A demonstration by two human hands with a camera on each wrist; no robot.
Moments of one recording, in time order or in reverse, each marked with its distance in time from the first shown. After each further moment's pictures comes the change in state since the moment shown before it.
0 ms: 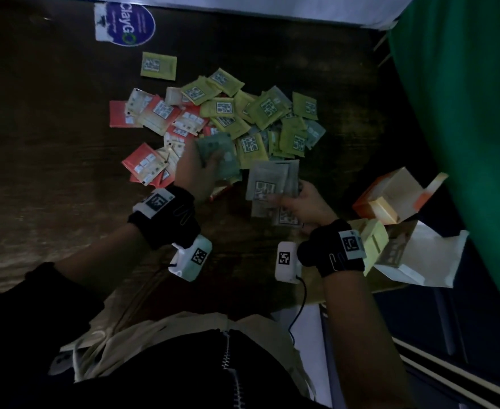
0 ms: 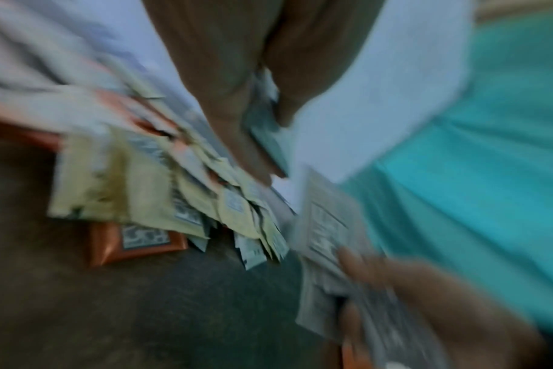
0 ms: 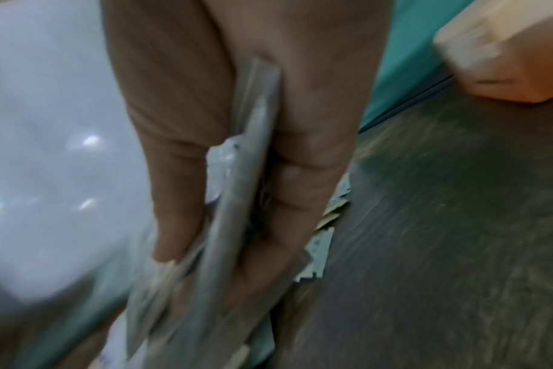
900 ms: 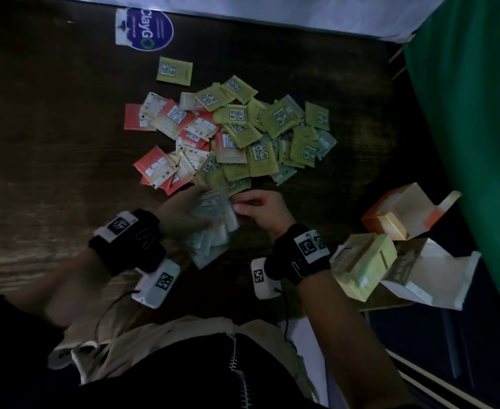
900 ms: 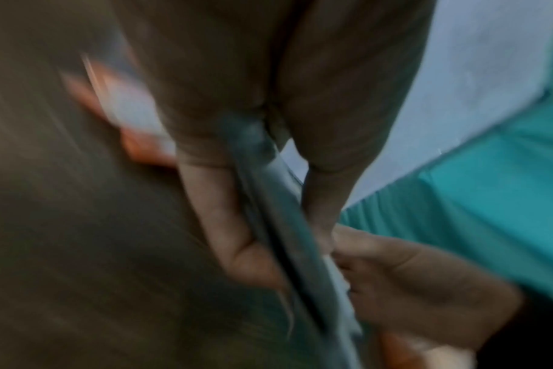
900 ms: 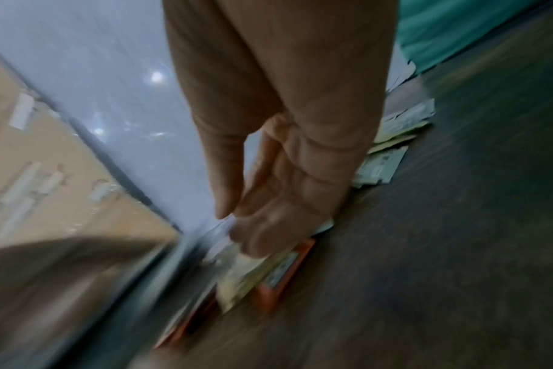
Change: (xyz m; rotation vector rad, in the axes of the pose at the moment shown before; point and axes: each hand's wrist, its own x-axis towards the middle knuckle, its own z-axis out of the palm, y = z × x) left_hand -0.027 -0.034 -0.051 0.291 -0.519 -0.128; right_hand 0.017 0.005 0.073 -0.138 -0.029 -0.073
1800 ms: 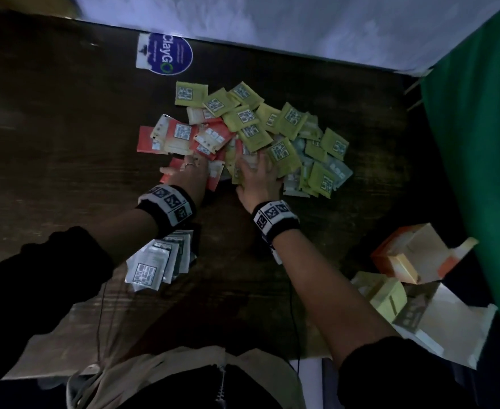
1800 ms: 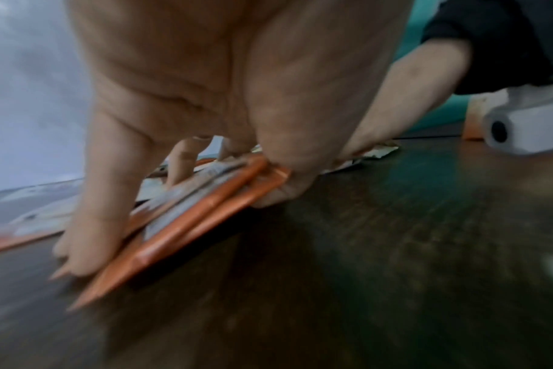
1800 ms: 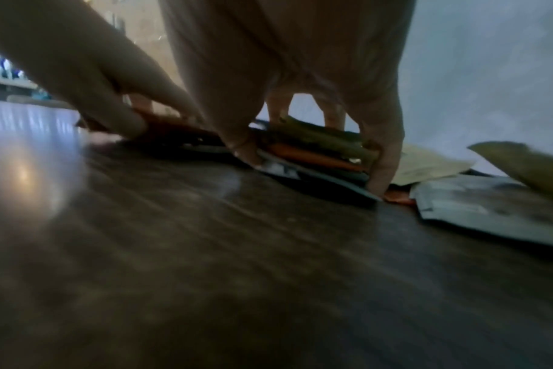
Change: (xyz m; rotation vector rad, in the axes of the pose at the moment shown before) left_hand 0.100 0.021 -0.040 0.863 0.279 -0.344; right_hand 0.119 -0.037 0.021 -1.168 0.246 -0.366
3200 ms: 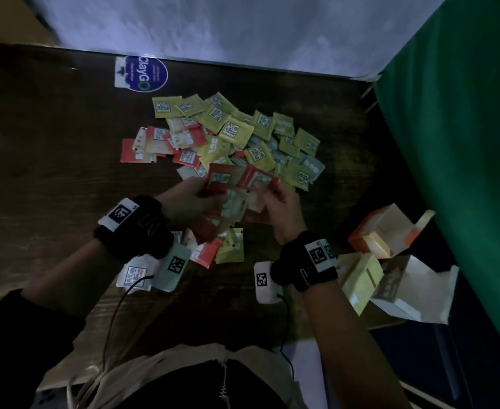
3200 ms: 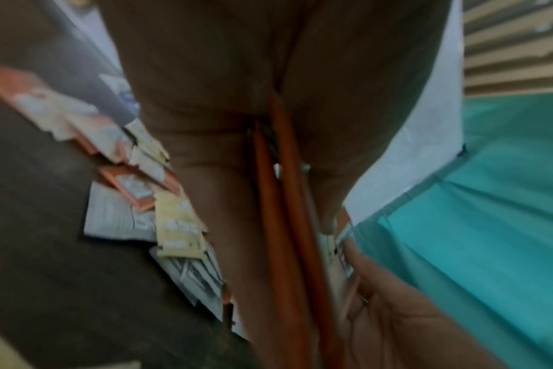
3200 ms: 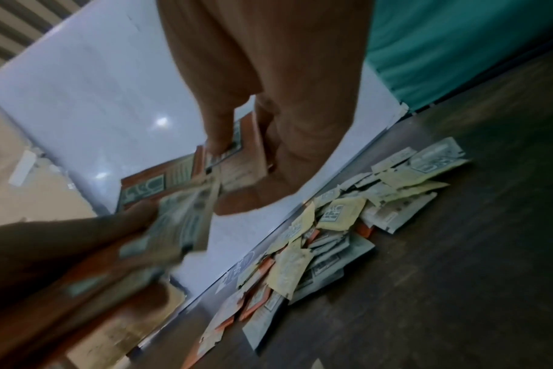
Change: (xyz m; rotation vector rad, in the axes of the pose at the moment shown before) left_hand -0.089 0.000 -0.040 -1.015 -0.280 0.457; right_hand -0.113 0.026 -0.069 1.442 0.093 0.273
